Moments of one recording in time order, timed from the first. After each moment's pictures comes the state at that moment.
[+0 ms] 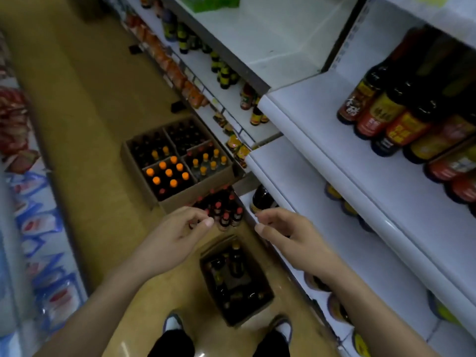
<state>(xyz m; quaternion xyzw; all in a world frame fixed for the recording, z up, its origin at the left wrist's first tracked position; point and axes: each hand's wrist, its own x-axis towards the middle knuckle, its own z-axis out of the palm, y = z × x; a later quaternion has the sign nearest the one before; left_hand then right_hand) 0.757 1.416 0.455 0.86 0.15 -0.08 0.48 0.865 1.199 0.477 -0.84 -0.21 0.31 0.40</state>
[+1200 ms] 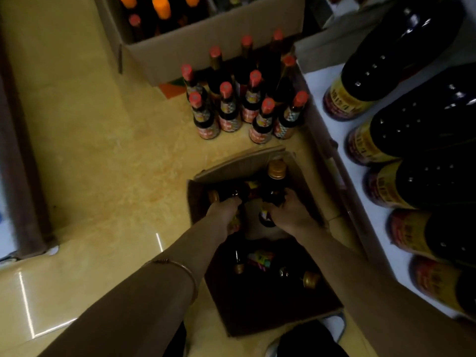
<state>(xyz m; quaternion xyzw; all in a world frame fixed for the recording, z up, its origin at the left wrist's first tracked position) 0.822 1.320 -0.192 0.35 0.67 -0.18 0.62 0.919 1.199 -0.202 -0.84 -0.03 0.50 0.22</state>
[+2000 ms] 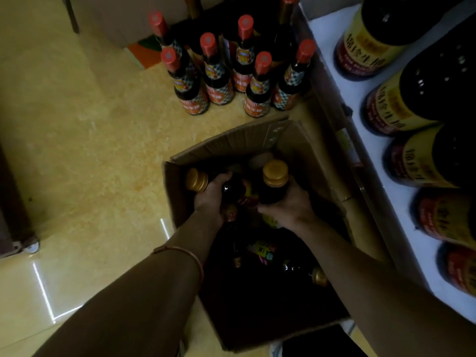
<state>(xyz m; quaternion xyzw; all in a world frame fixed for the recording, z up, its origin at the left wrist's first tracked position) 0.825 1.315 -0.249 0.24 0.70 -0.02 0.67 0.913 1.185 -0.239 -0.83 -0.03 0.47 0.29</state>
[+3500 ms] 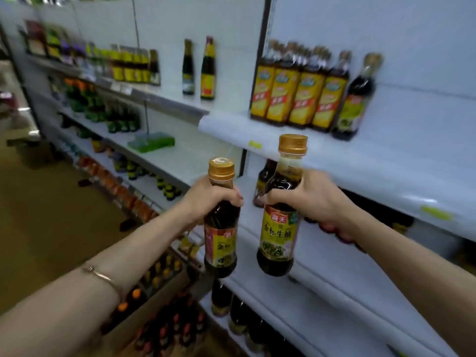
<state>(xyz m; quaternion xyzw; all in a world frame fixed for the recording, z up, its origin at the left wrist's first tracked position) 0.875 1.322 0.656 0.77 -0.07 0.06 0.64 0.879 1.116 0.714 -0.92 -0.19 -0.01 0.34</state>
